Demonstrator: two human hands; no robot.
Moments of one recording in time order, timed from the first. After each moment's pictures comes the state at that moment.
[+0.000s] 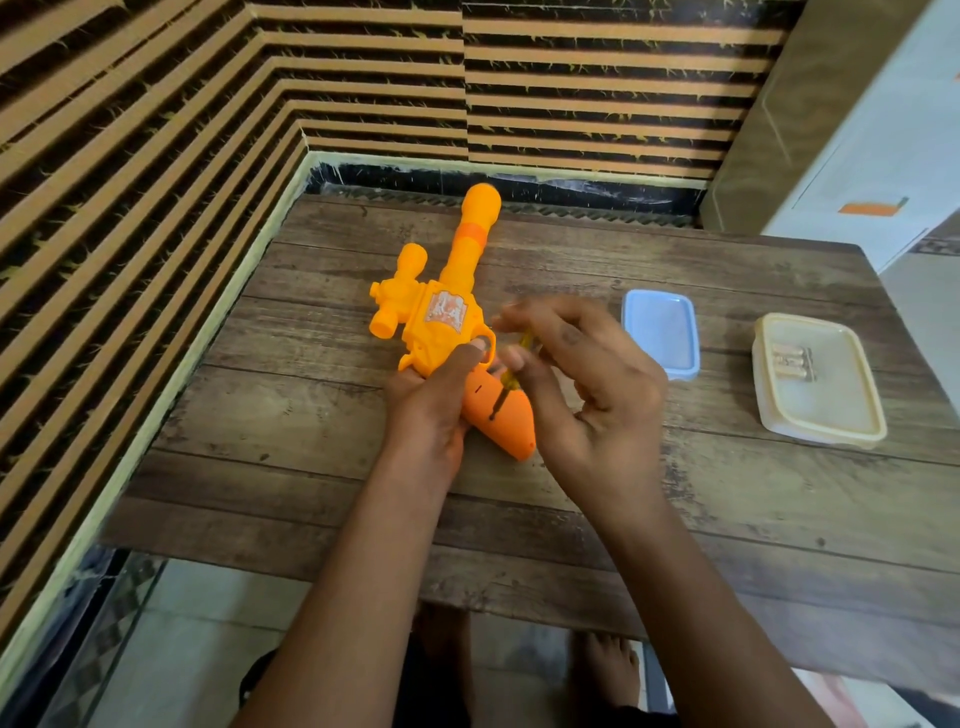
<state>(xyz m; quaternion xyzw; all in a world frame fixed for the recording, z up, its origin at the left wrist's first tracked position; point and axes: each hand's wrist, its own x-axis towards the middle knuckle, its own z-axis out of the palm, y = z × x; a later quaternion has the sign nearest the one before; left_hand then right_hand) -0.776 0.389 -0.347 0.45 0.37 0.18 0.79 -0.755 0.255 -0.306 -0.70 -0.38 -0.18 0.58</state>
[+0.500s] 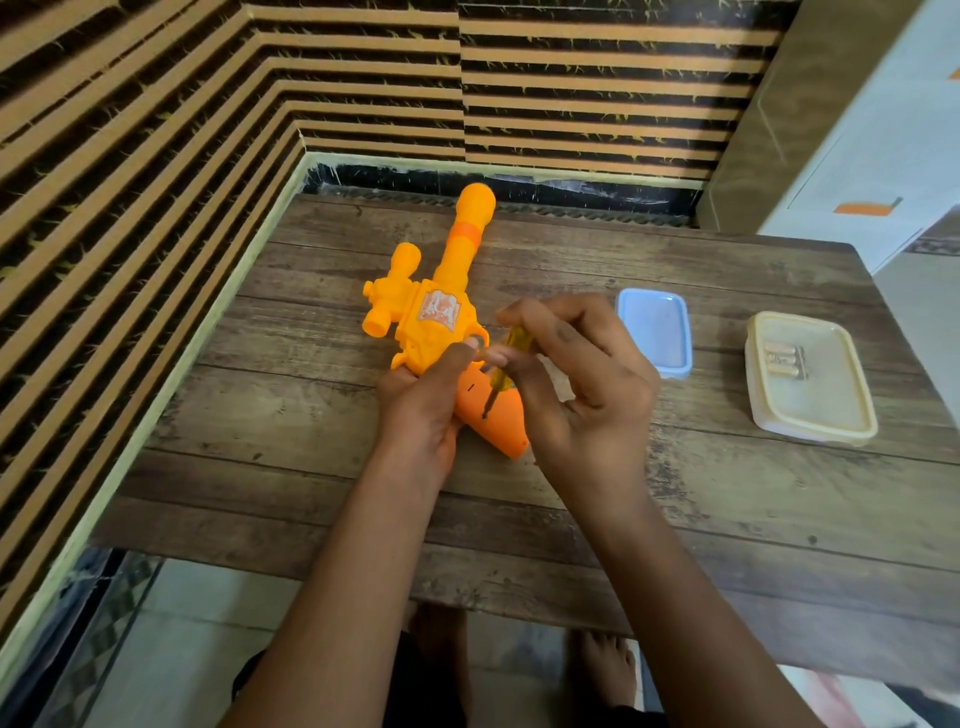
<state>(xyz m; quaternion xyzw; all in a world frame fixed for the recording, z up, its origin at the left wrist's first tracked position) -0.775 0.389 -0.348 0.46 0.38 0.18 0.79 -0.753 0.259 -0.310 -0.71 -0.35 -0.21 0.58</state>
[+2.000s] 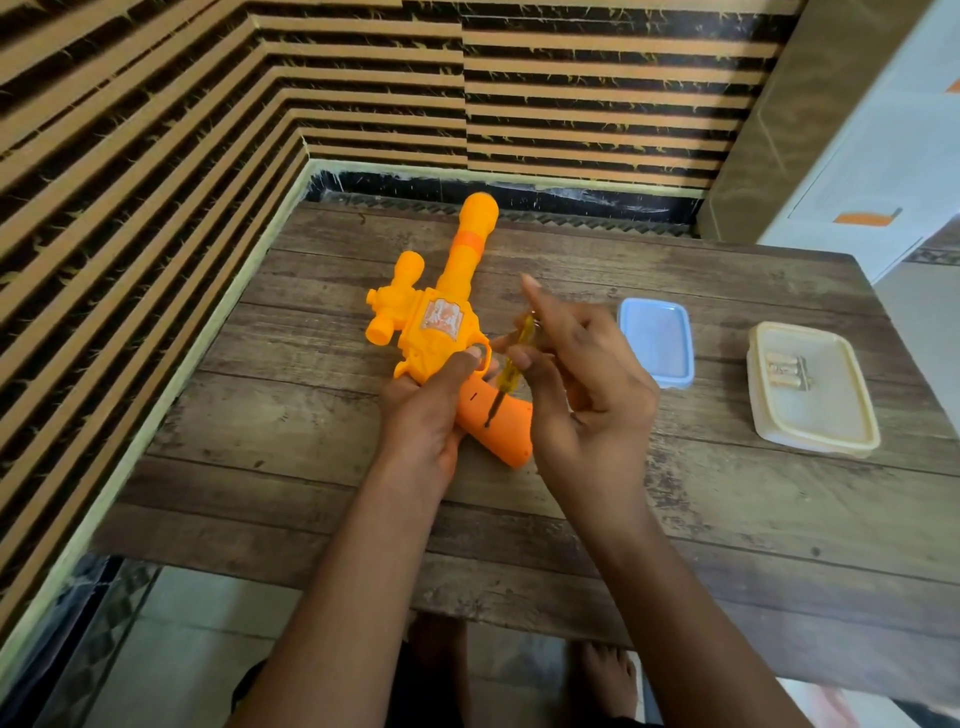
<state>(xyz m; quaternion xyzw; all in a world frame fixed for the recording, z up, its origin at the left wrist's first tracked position) -0.776 0.388 -0.342 0.45 0.38 0.18 0.79 -0.752 0.261 -0.314 -0.70 -0.33 -0.20 0.61</state>
